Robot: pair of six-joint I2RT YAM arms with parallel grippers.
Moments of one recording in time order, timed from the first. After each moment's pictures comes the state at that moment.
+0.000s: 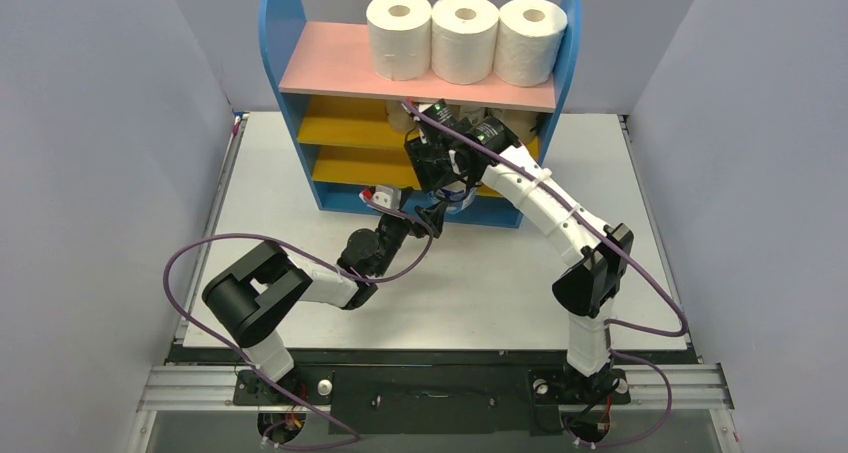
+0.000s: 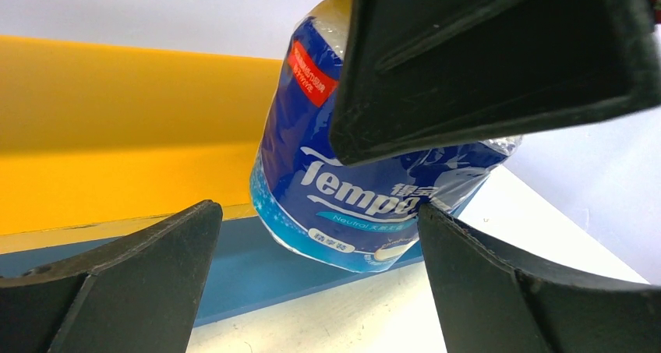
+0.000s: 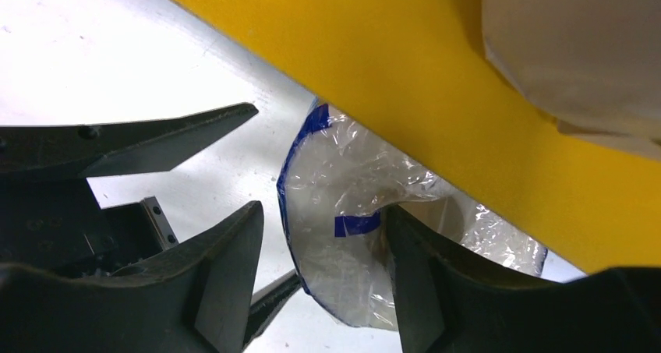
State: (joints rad) left arm -0.80 1.69 0.57 1.35 -0.29 -0.27; right arm 0.75 1.92 2.11 -1.10 0.21 0.18
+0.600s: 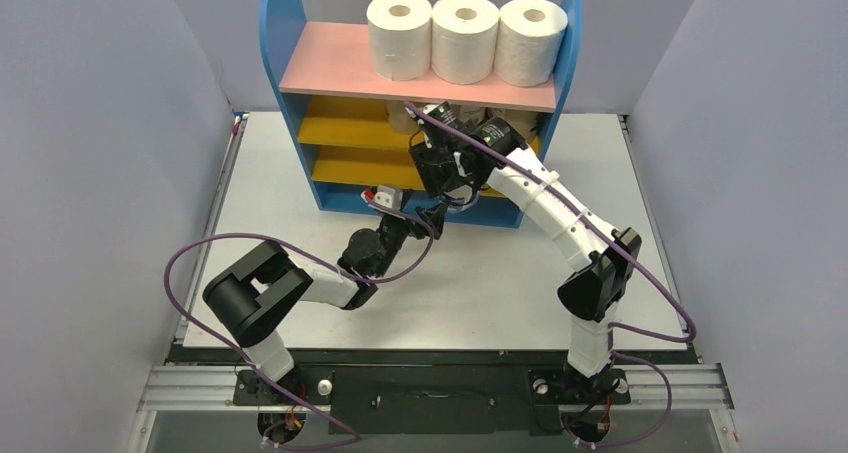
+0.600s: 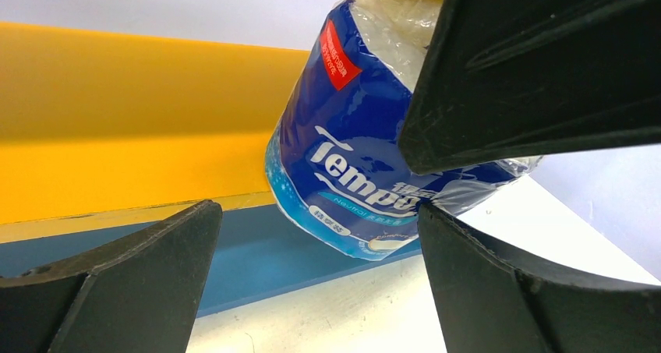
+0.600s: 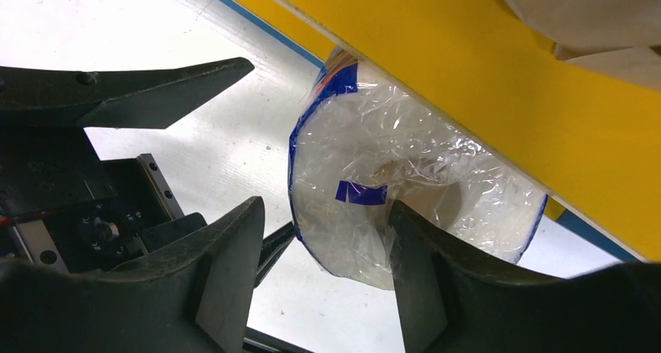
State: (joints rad) left arm -0.80 1.69 0.57 1.33 -0.28 -0.28; right arm 0.75 1.88 2.10 -1.18 0.21 0.19
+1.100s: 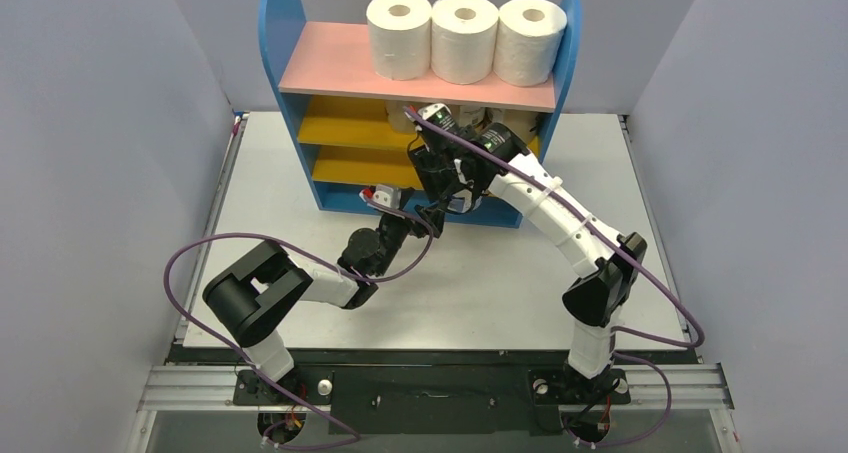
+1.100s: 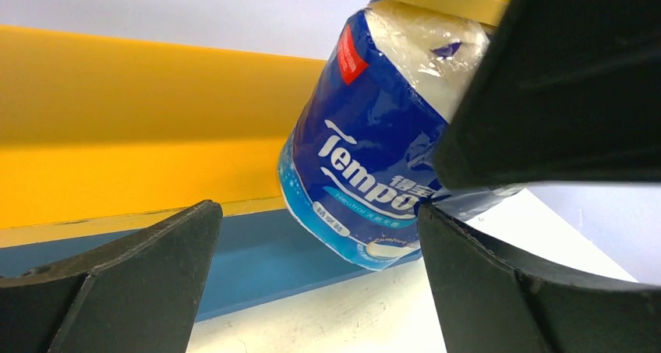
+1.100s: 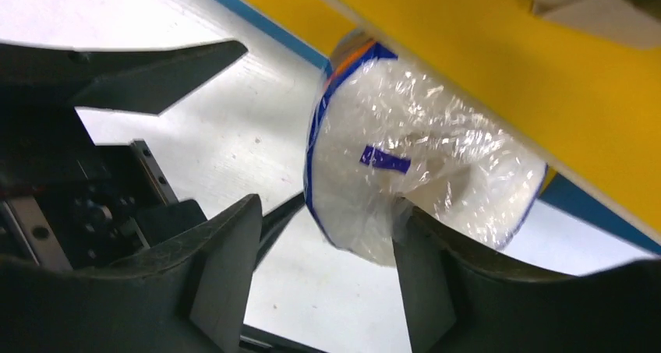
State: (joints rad) left arm -0.80 1.69 0.57 1.33 -0.28 -0.30; right arm 0.78 1.85 2.06 -1.17 0.28 0.19
